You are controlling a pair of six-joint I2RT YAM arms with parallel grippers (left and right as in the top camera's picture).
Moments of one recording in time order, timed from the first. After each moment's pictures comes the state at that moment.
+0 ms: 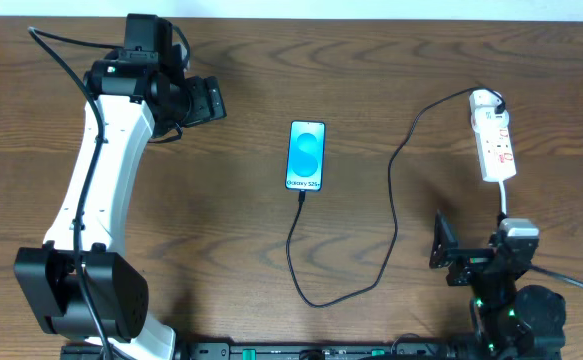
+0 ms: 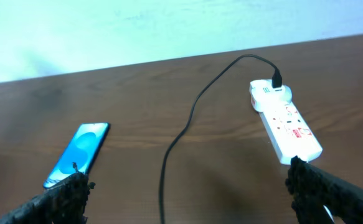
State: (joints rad) left arm -0.07 1.75 1.63 -1.05 0.17 -0.33; right arm 0.06 0.10 0.40 -0.55 -0.03 0.13
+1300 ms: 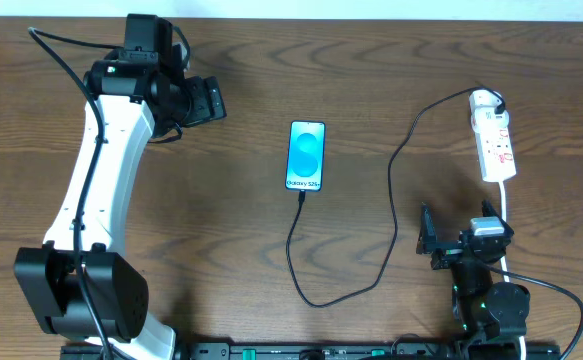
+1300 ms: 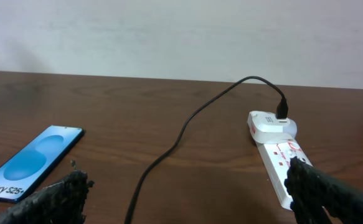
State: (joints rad) left arm -0.07 1.75 1.63 -1.05 0.17 -0.33; right arm 0.06 0.01 0.01 -0.07 -0.03 -0.03
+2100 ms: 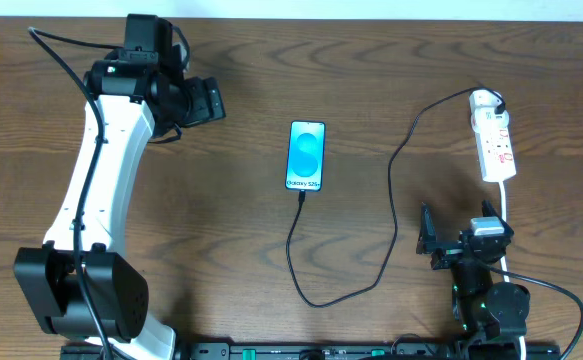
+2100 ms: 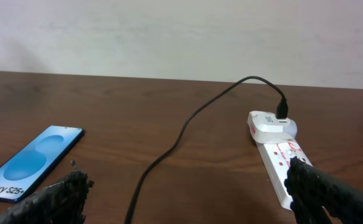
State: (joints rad) left arm -0.07 1.75 1.63 -1.05 0.15 -0.33; right arm 0.06 0.01 0.01 -0.07 -0.03 -0.03
